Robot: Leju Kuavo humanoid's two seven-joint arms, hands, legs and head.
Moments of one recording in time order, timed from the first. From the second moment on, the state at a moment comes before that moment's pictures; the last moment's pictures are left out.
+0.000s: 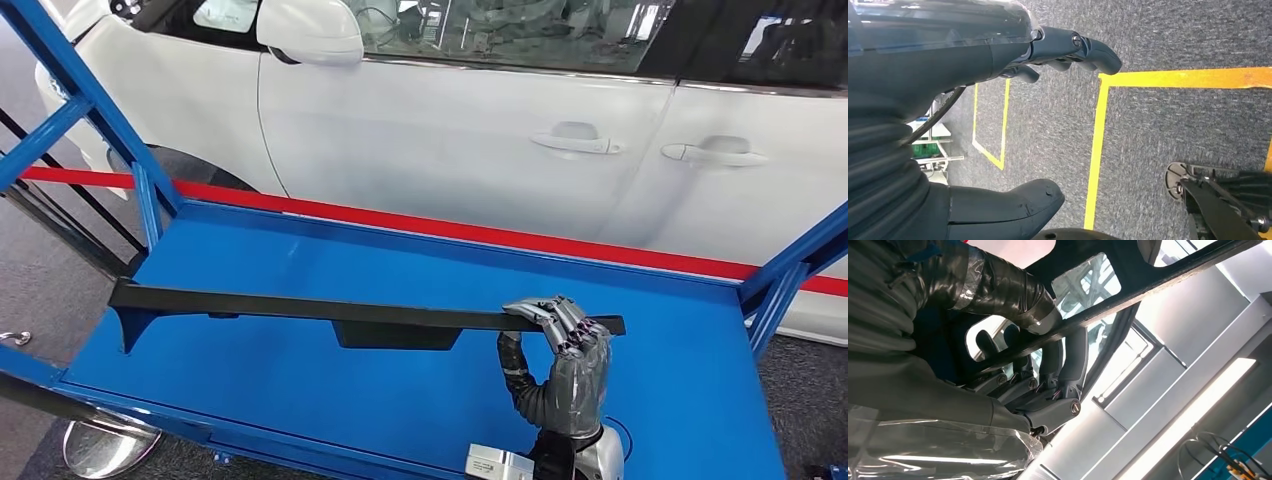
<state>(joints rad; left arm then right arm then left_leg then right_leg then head) -0.08 -0.16 1.15 -0.20 -1.23 0.13 -0.07 0.11 0.02 0.37 -1.90 0.90 -0.70 -0.55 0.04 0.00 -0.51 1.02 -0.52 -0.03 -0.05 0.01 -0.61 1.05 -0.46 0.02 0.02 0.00</state>
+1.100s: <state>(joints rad) -0.08 -0.16 1.15 -0.20 -1.24 0.14 -0.06 0.10 0.02 0.38 -1.89 0.90 -0.70 -0.56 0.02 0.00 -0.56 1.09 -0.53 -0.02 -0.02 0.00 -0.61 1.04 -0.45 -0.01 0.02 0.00</state>
